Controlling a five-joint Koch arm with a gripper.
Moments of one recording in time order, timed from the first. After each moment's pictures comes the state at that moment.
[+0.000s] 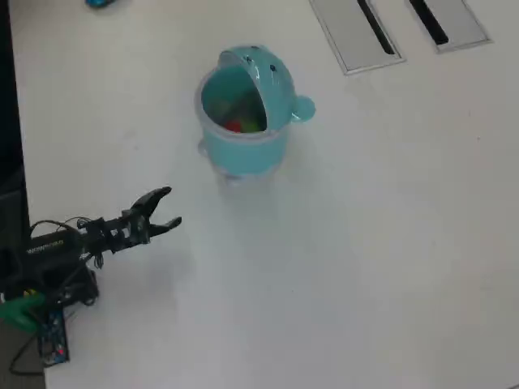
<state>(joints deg) -12.3 131.1 148.9 -0.2 -48.6</state>
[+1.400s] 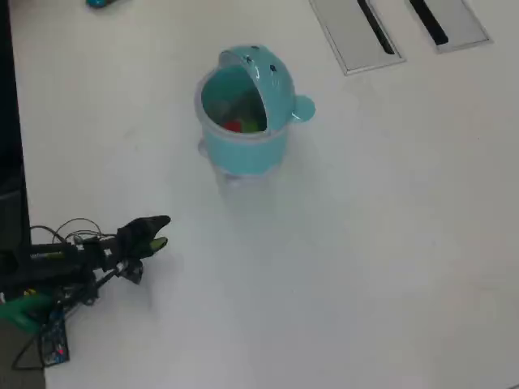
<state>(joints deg) -11.4 131.2 171.3 -14.6 -12.0</state>
